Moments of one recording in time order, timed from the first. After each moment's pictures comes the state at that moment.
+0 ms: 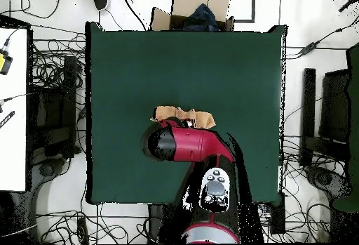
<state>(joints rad) -0.07 -0.63 -0.16 1.77 -0.11 0.28 1.57</state>
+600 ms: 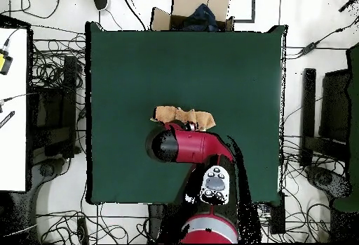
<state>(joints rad) -0.07 -0.58 -0.18 1.77 -0.11 0.24 1.57</state>
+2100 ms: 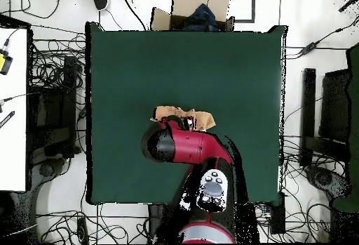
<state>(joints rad) -0.05 -0.62 -0.18 1.78 -0.06 0.18 1.57</state>
